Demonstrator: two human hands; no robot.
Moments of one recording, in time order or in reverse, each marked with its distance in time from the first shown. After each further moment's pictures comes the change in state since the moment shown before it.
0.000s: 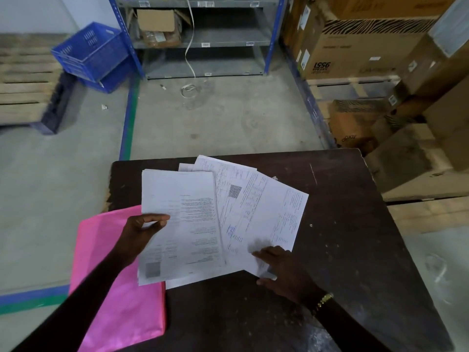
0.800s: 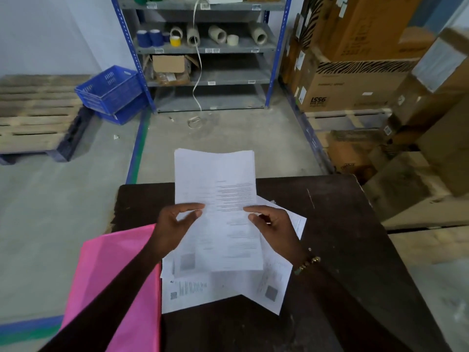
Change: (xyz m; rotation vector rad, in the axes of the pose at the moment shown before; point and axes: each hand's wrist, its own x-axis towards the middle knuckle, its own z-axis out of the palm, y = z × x) left_hand 0.023 0.115 0.057 -0.038 0.105 0.260; right_hand 0.100 -0.053 -0.111 0.692 0.475 -0.066
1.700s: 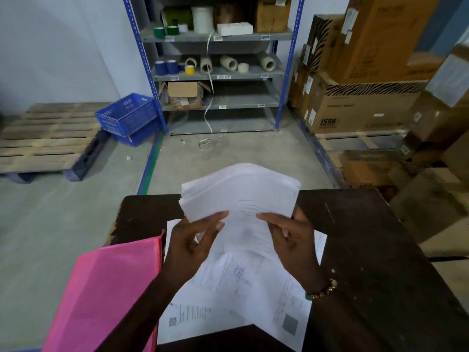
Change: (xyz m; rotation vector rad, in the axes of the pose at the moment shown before) left_hand -0.034 0.015 0.036 -0.025 0.153 0.387; right_hand -0.007 0.004 0.017 -0.029 0.316 -0.460
